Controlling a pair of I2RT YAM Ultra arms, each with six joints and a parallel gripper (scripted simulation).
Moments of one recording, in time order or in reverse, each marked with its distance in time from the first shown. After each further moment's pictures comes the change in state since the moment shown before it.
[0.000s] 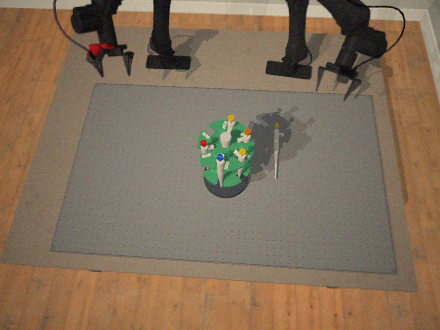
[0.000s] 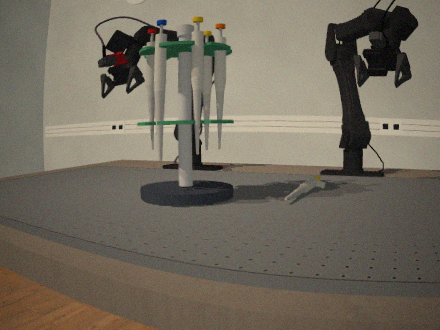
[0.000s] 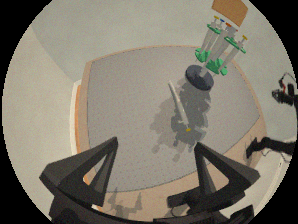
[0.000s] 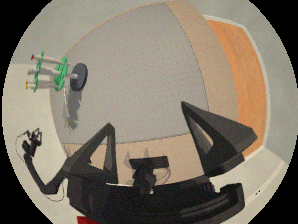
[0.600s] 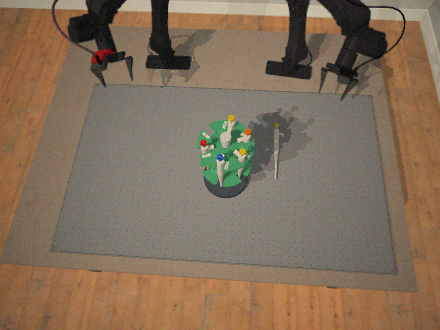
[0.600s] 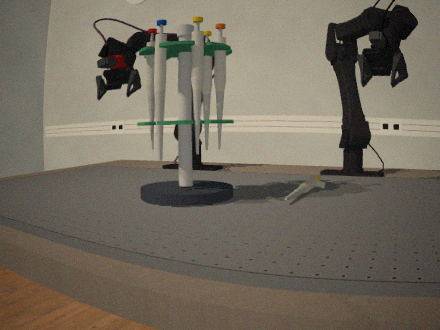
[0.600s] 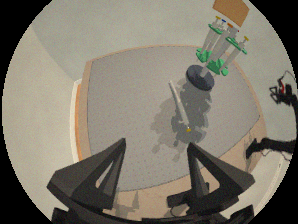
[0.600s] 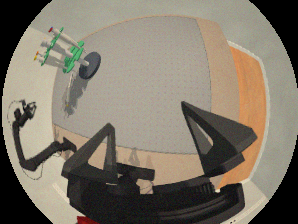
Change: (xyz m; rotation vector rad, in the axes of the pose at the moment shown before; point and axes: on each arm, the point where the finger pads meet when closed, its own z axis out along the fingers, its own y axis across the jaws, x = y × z) left arm -0.002 0.001 0.001 -0.003 0.009 -0.006; right arm -0.014 0.010 0.023 -0.145 -0.107 -0.229
